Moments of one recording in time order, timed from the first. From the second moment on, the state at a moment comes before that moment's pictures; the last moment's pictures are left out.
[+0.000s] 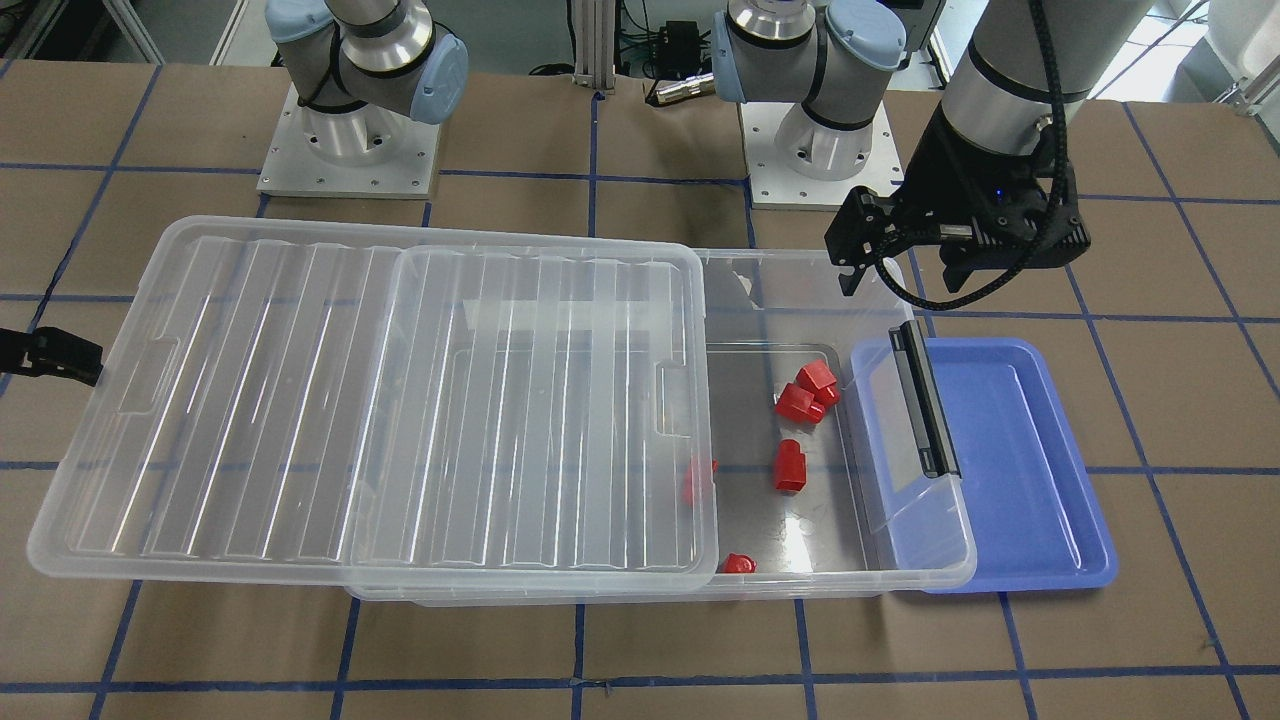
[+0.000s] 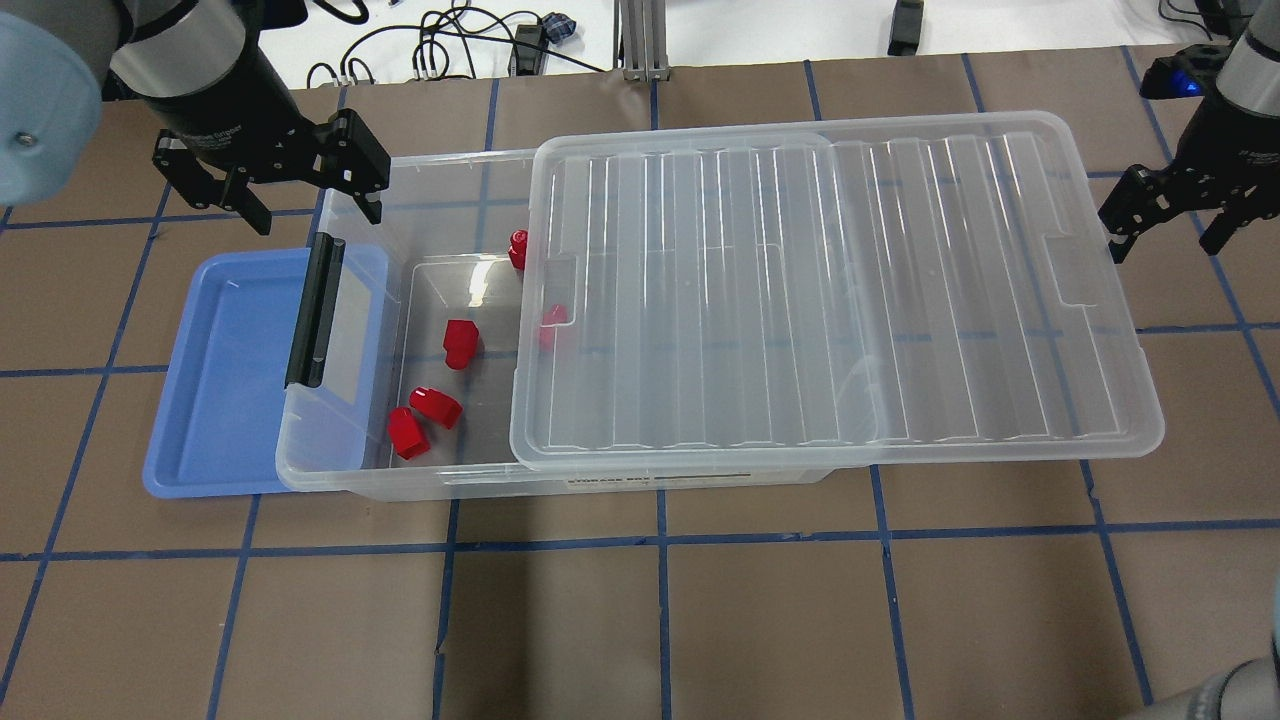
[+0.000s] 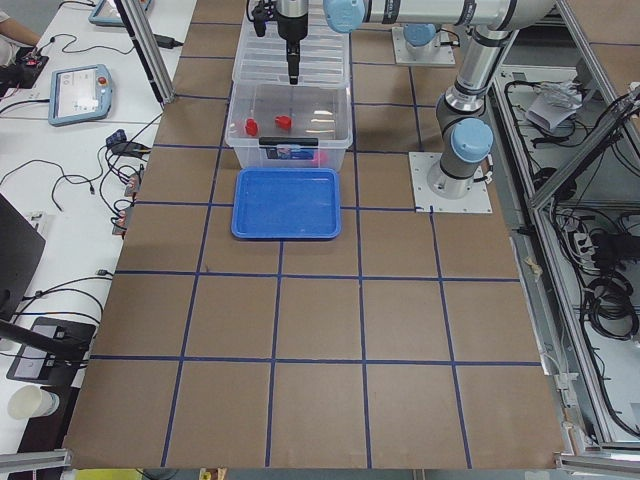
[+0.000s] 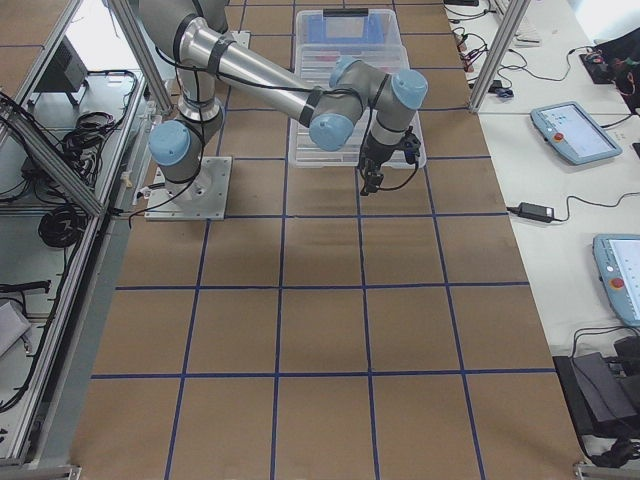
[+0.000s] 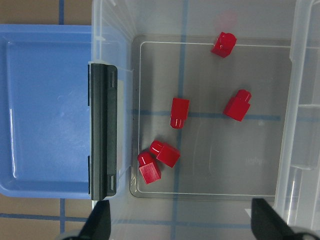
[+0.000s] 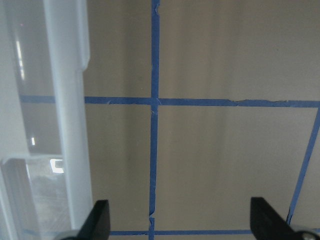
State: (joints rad) left arm -1.53 -1.61 -1.52 -1.55 1.57 -0.02; right arm 1.17 -1.29 1.55 -1.65 -1.69 -0.42
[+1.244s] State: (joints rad) left arm -1.53 -1.62 -1.48 -1.62 1.57 -0.02; right arm 1.41 -1.29 1.55 -1.65 -1.67 -0.08
